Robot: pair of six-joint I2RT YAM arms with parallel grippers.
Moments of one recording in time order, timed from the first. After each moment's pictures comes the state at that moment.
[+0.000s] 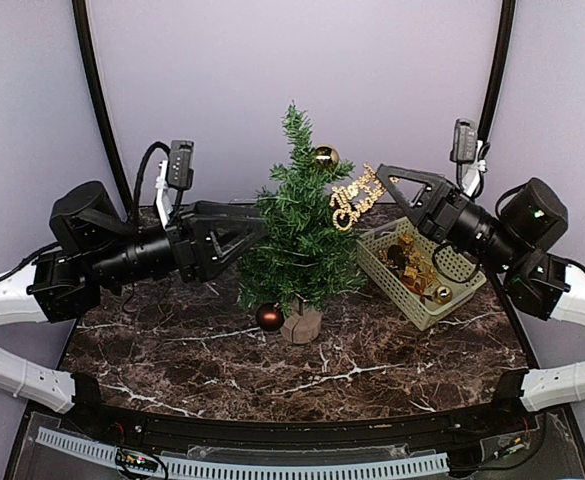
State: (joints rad) left arm -1.10 1.01 0.95 0.19 0.14 -0.46; right arm 0.91 0.91 0.85 0.42 -0.23 0.51
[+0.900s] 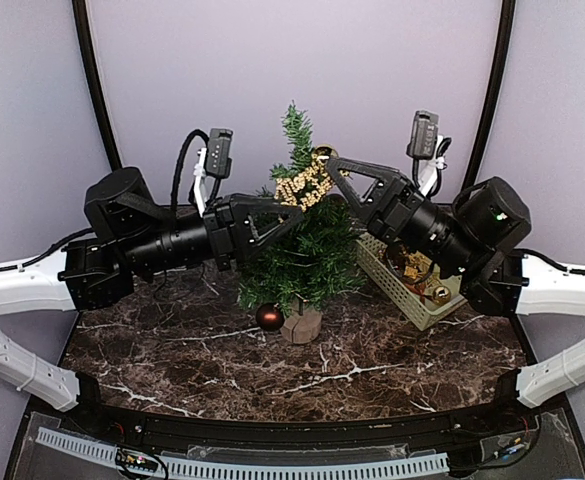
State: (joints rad) left arm -1.12 1.20 1.06 0.30 0.22 -0.47; right arm 1.10 1.17 0.94 0.71 -0.13 0.44
